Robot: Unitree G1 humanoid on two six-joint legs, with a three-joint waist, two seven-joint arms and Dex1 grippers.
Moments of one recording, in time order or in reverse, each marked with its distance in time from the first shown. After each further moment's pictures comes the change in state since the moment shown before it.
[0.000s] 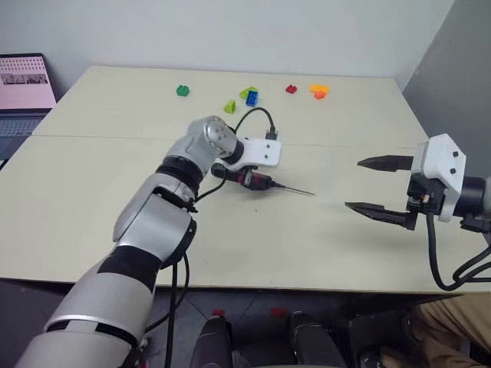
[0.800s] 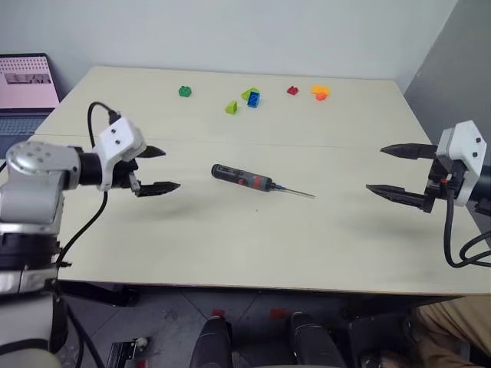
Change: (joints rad) left arm 0.804 0.588 0.511 -1.053 -0.469 0.729 -0.123; right arm 0.005 0.002 -0.020 0.301 -0.055 -0.203 0.110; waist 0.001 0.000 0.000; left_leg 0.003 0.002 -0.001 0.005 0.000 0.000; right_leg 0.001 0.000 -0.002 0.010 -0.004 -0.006
